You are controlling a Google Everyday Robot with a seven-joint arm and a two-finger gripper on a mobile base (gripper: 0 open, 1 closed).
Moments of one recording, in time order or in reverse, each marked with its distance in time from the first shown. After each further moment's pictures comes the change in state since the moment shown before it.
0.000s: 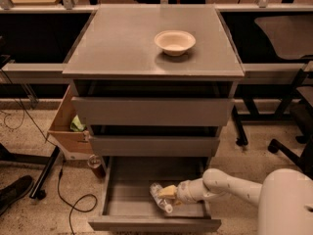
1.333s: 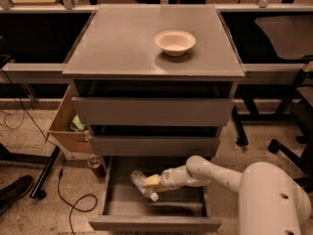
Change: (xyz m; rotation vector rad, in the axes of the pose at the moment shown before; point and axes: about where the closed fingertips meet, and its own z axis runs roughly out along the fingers) arm -0.031 0.067 0.047 -0.083 0.044 -0.262
